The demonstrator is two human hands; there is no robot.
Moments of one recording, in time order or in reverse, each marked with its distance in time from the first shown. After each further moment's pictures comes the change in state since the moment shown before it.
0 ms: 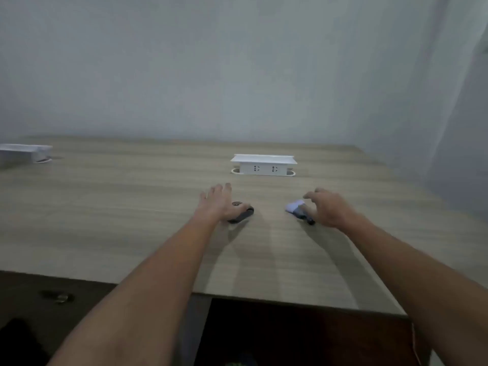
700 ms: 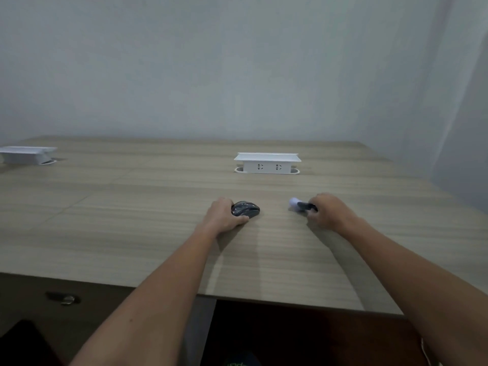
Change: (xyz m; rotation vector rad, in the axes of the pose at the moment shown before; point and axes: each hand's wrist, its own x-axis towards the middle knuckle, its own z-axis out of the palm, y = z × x) left_hand 0.001 -0.019 0.031 -0.323 0.007 0.018; right_hand 0.002 -0.004 0.017 0.136 0.018 0.023
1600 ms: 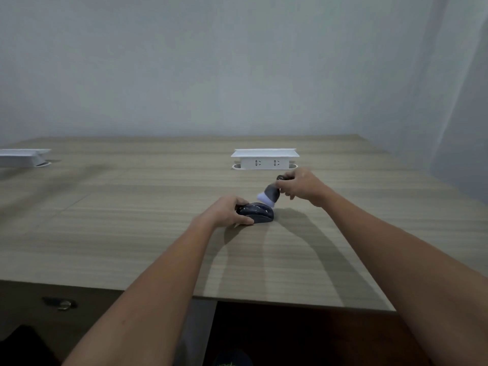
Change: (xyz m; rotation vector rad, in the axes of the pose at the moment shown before) left_hand 0.013 0.003 -0.005 -0.116 -0.257 0.268; right_hand 0.039 -0.064 -0.023 0.690 -0.076 0.107
